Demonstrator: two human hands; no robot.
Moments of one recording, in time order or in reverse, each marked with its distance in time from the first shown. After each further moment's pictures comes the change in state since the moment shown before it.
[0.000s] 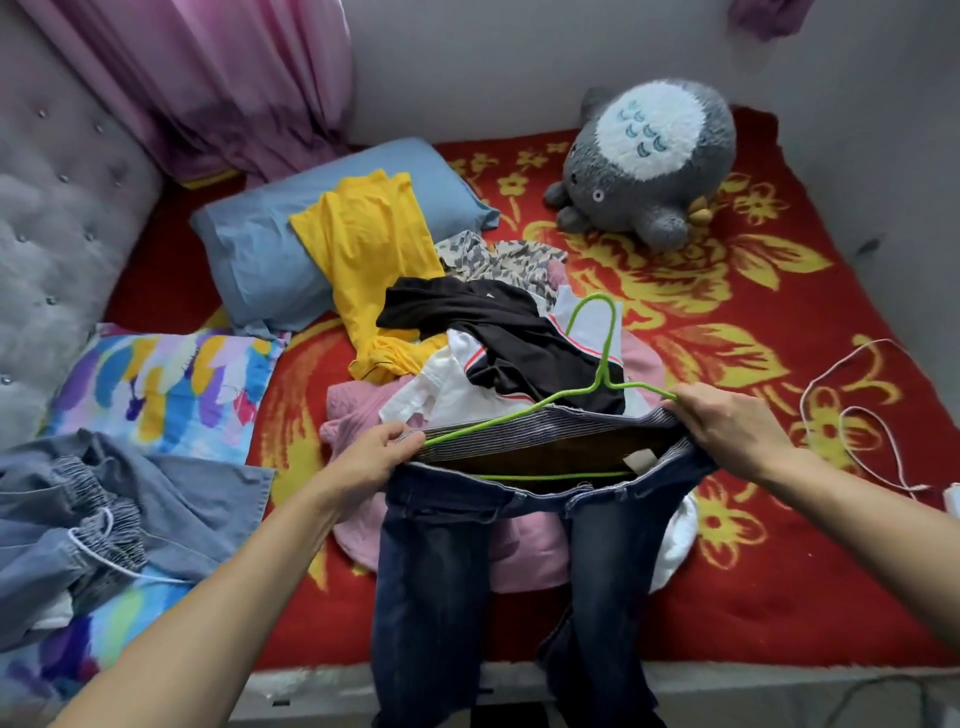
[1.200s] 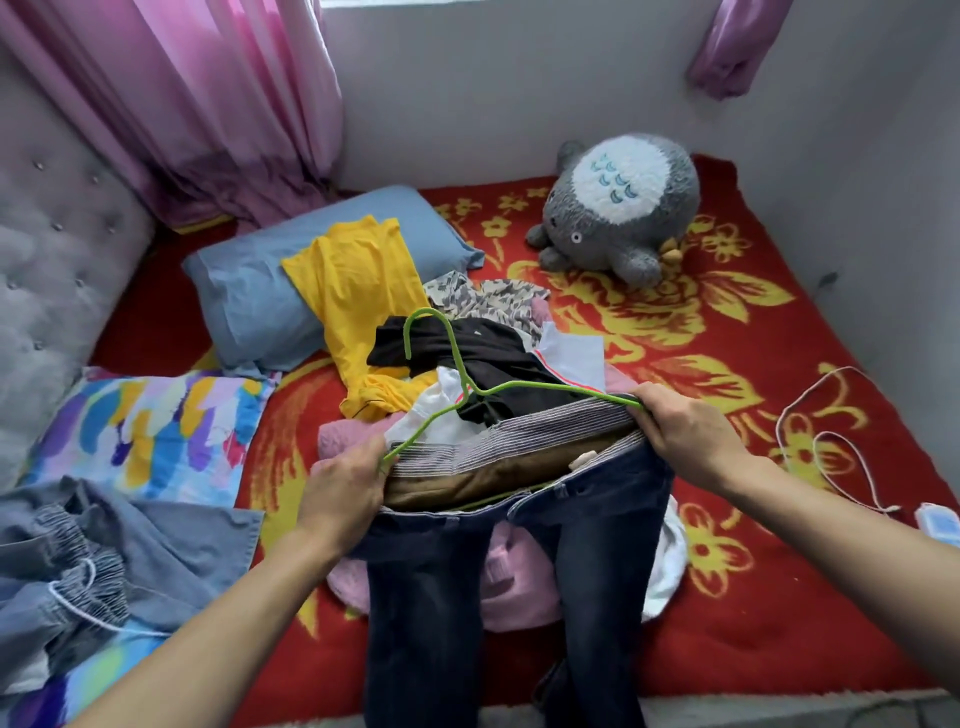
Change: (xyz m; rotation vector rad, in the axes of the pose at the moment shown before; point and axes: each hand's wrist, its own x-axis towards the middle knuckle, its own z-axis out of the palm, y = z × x) left_hand -0.003 -0.003 -0.020 0.960 0.550 0.592; right_hand 0.025 -0.043 -0.035 0.085 0.119 -0.072
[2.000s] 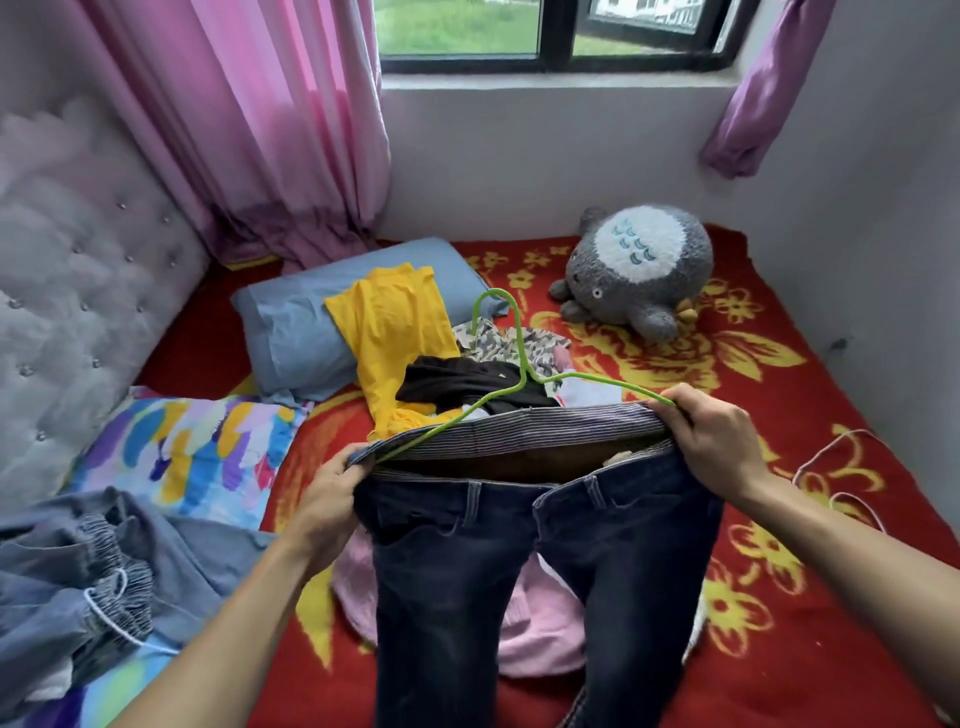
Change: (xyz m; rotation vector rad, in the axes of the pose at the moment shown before) left_hand -0.008 -0.012 -0.062 -1.434 -0.066 -0.596; right_hand 0.023 -0.042 -0.048 0.095 0.219 0.145
